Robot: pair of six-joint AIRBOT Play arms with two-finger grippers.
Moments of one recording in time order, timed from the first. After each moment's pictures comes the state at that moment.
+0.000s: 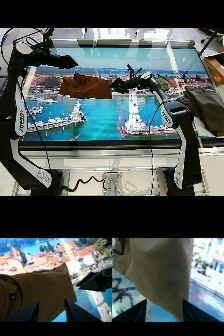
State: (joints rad) left arm 0.06 -1.83 1.99 0.81 -1.23 -1.05; right arm 0.22 -2.26 1.97 -0.45 1.07 1.29
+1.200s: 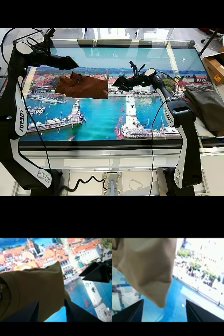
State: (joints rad) left arm 0.06 -1.83 1.99 0.81 -1.26 -1.05; right arm 0.18 -2.26 2.05 -0.59 1.15 1.29
